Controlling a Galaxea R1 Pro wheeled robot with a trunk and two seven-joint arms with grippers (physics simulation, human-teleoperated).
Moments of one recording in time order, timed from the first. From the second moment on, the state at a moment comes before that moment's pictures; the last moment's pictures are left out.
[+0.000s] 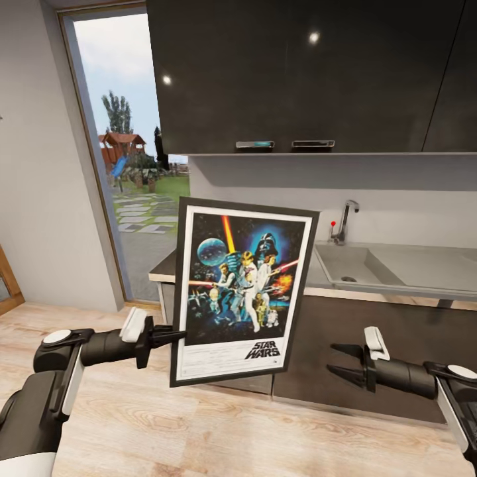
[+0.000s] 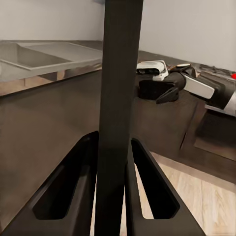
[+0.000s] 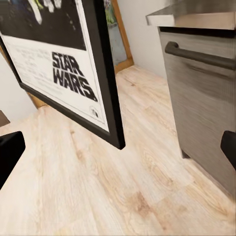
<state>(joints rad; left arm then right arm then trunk) -0.46 0.12 0.21 -1.49 -0.01 0.56 -1.57 -0.36 -0.33 -0.25 -1.24 -0.12 0.43 1.43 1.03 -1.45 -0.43</state>
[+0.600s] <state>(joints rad) -0.46 0.12 0.21 -1.48 -0.01 0.56 -1.57 -0.37 -0.34 -0.25 -1.20 -0.12 0.42 1.50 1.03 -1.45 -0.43</state>
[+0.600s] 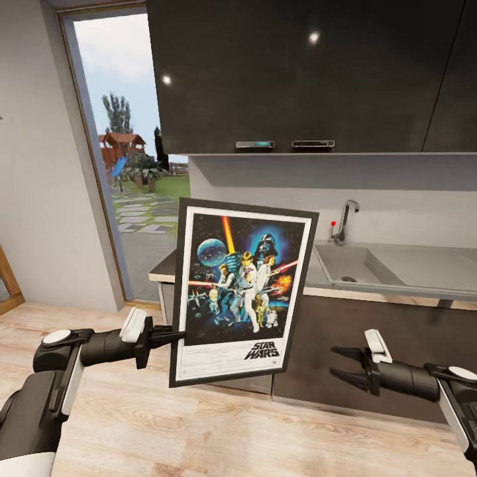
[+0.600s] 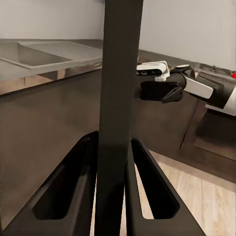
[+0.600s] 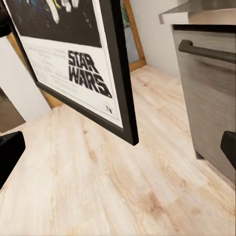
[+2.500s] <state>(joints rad) -0.46 0.07 0.13 -1.46 0.03 0.56 -1.57 -0.36 -0.32 -0.18 -1.14 -0.12 0.36 1.52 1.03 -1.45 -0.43</state>
